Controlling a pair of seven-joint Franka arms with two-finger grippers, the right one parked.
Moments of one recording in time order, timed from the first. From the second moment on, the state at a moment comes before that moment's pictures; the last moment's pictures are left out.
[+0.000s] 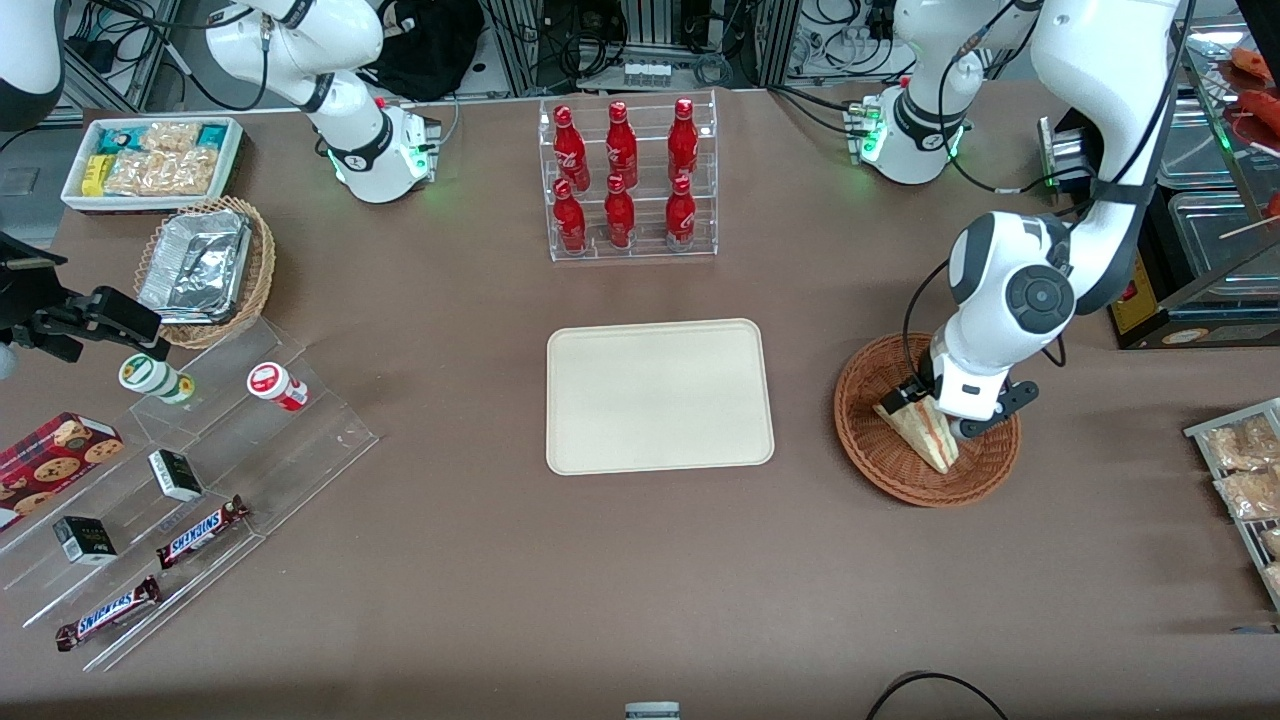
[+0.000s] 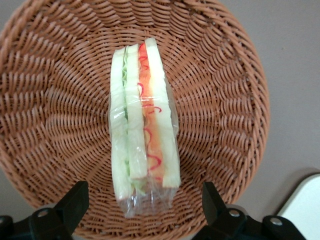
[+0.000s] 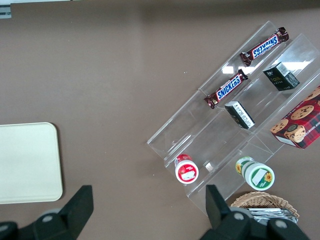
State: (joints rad) arm -0.04 0.25 -0.17 -2.18 0.02 2.39 -0.74
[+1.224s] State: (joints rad) arm -0.04 0.23 -0.17 -2.09 0.02 2.25 -0.67
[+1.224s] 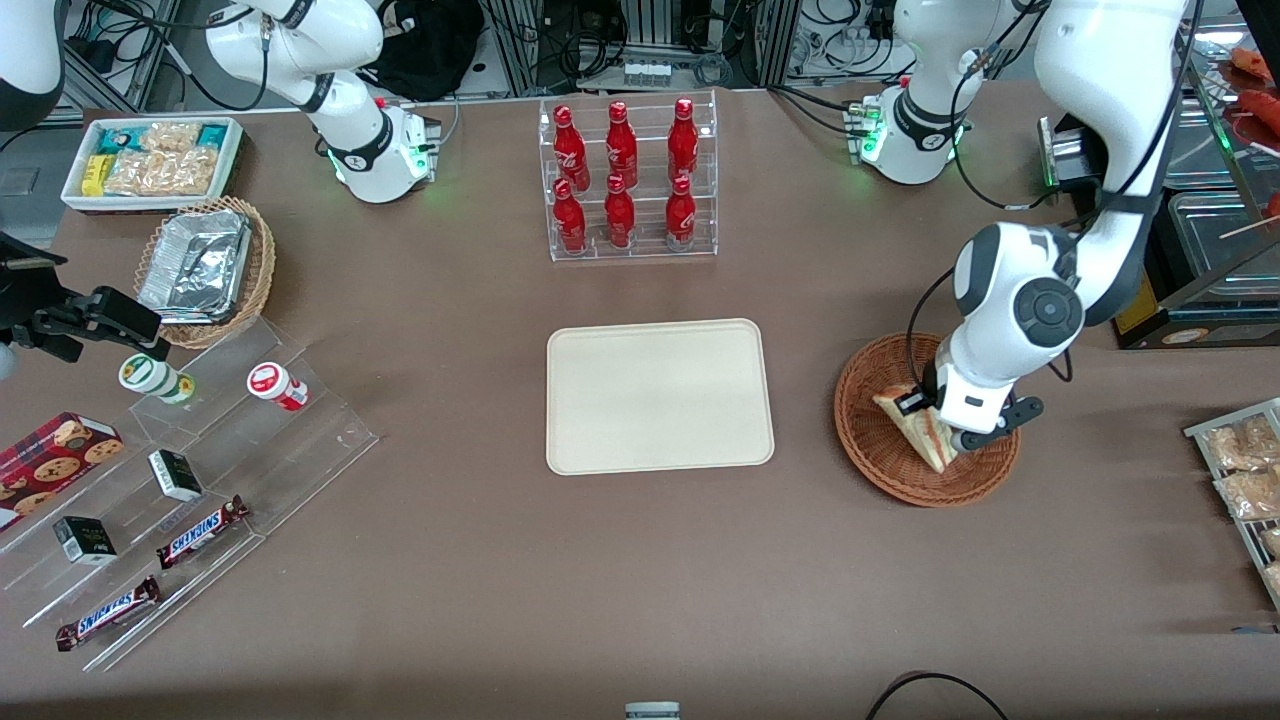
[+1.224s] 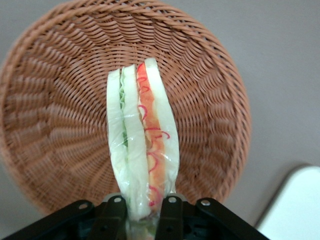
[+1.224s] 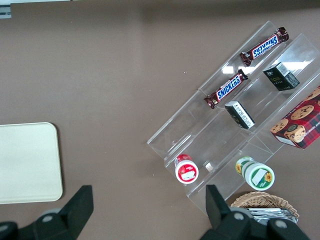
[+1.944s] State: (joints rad) arm -0.43 0.27 -0.20 -1.69 0.01 1.86 -0.87
